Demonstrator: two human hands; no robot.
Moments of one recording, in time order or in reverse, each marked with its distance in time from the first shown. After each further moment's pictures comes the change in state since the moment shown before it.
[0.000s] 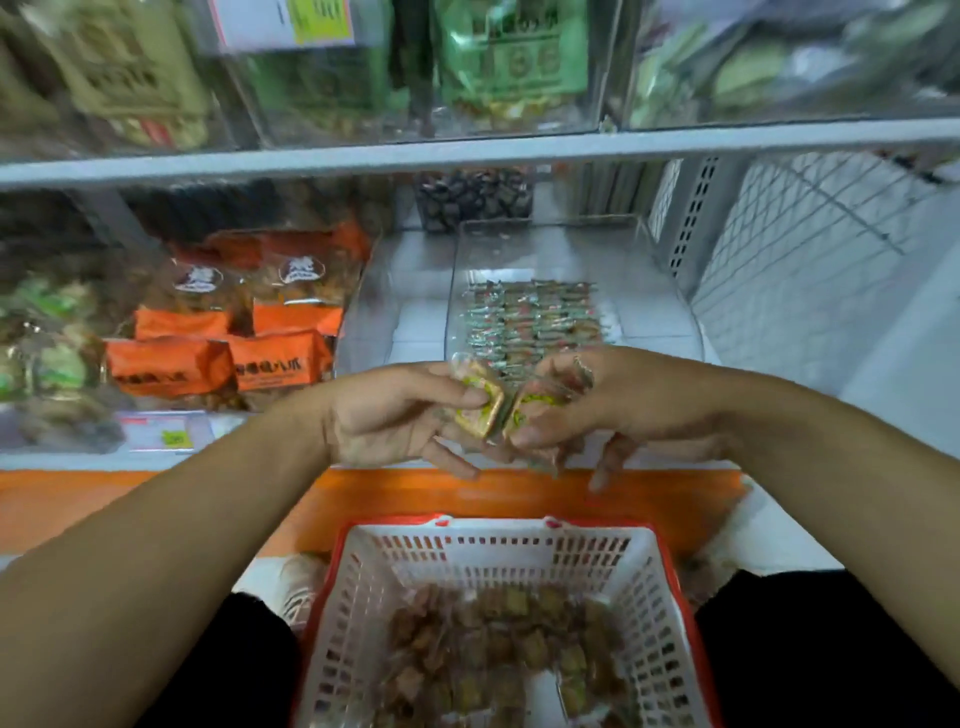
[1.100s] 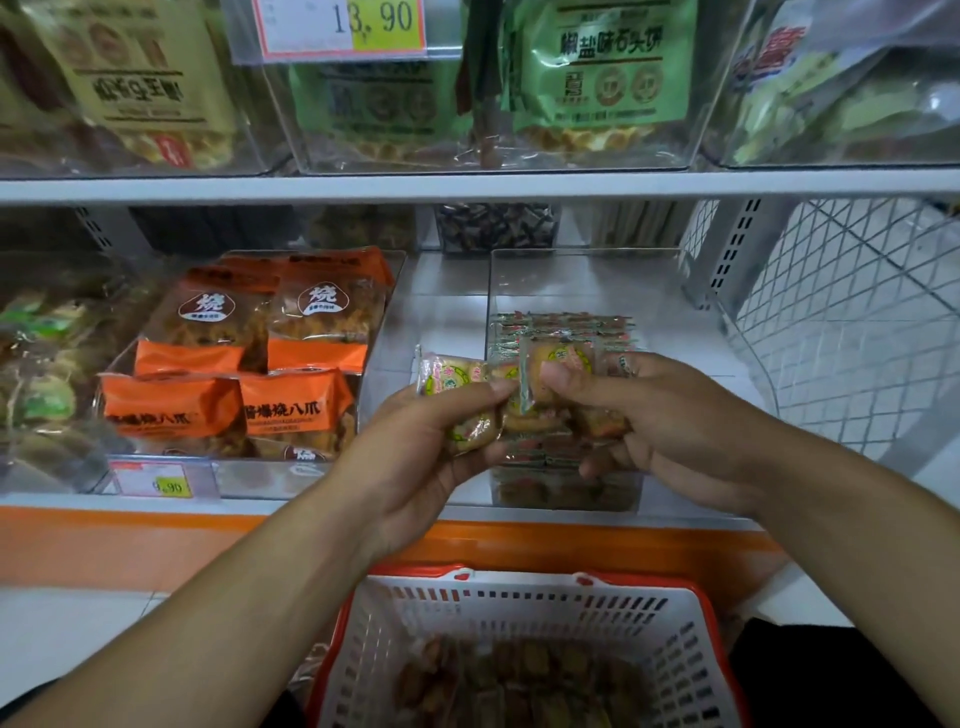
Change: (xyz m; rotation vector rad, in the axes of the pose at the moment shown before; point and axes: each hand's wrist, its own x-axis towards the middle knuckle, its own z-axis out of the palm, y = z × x) left_hand 0.000 0.008 0.010 -0.360 0.484 0.326; right_hand 0.044 -0.015 0.005 0.397 0.224 -0.198
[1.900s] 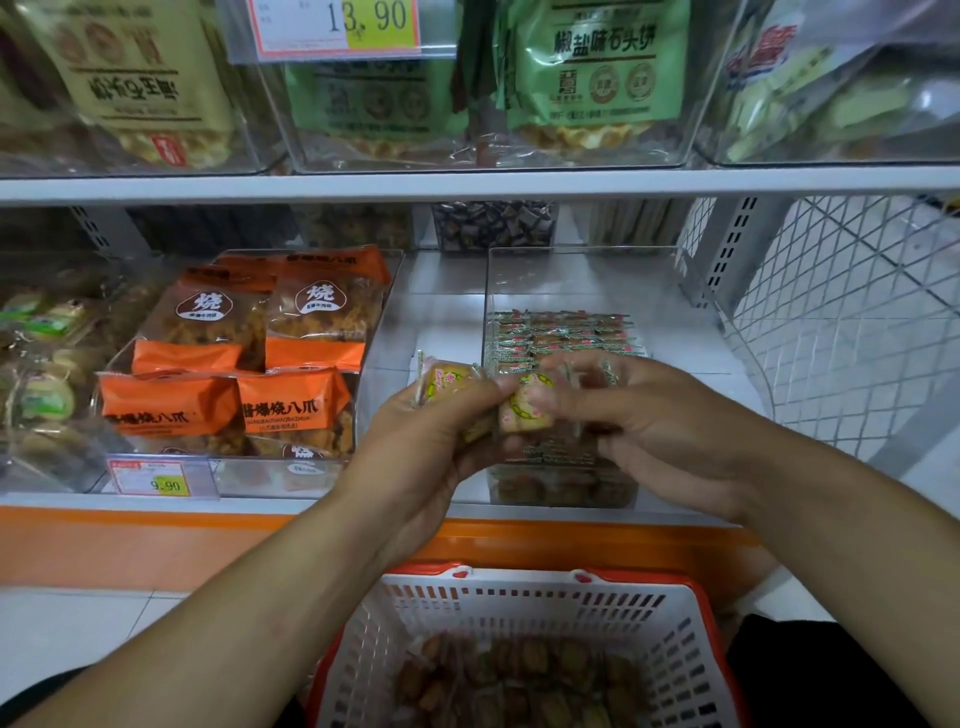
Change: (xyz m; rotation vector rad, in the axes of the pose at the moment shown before) left_hand 0.001 -0.009 0.005 -0.075 0.020 0.091; right_hand 0.005 0.009 0.001 0.140 0.054 0.014
